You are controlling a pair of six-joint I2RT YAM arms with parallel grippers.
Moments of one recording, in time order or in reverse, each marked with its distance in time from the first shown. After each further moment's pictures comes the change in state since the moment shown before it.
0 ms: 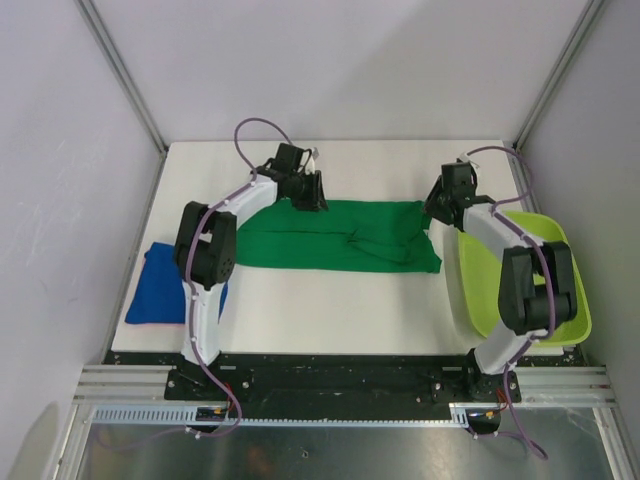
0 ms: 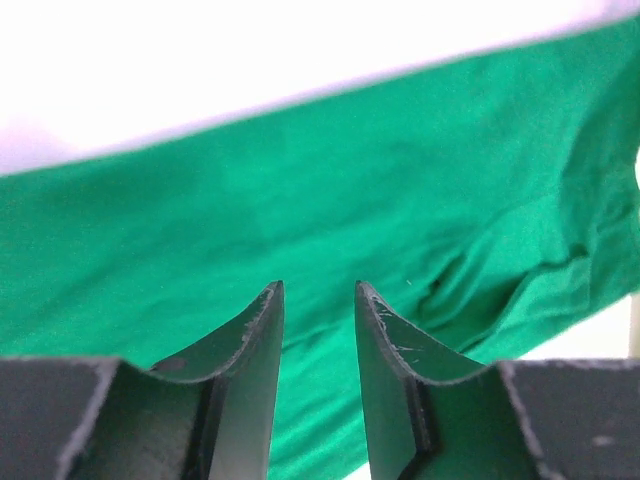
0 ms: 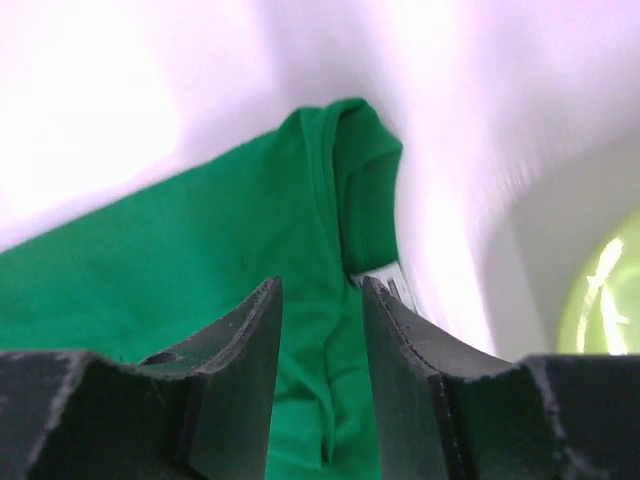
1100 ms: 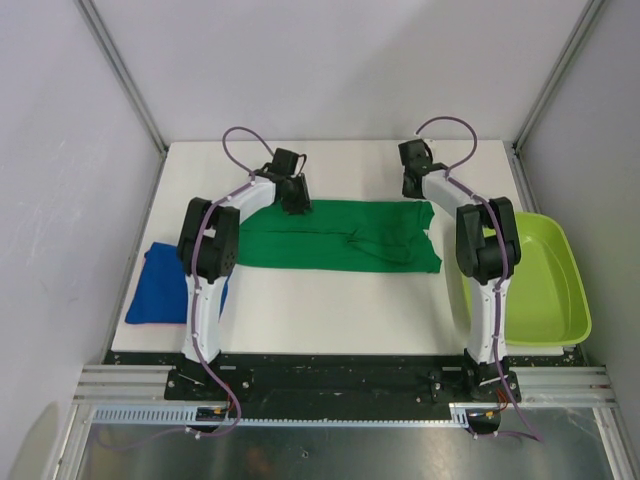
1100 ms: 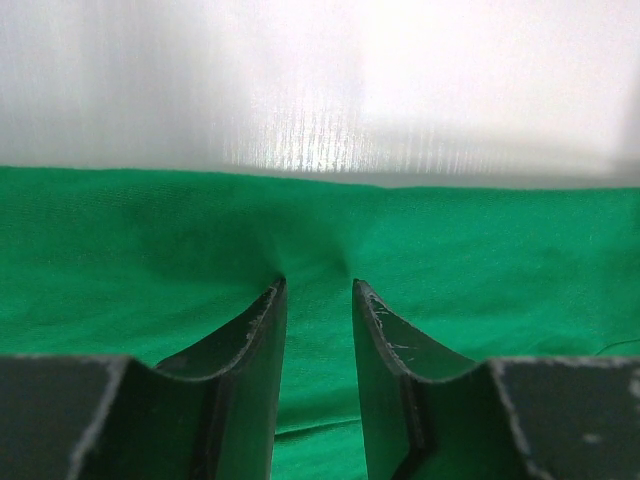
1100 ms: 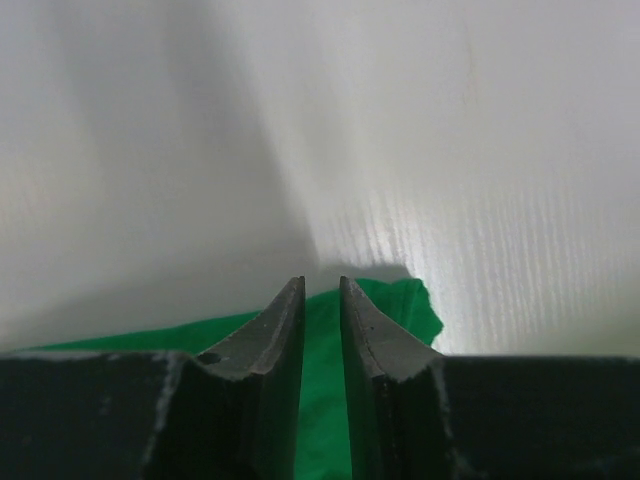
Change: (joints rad) left arm 0.051 0.079 0.020 0.000 -0.251 -0.200; right arm 0.109 0.525 0.568 -0.145 0.264 -0.271
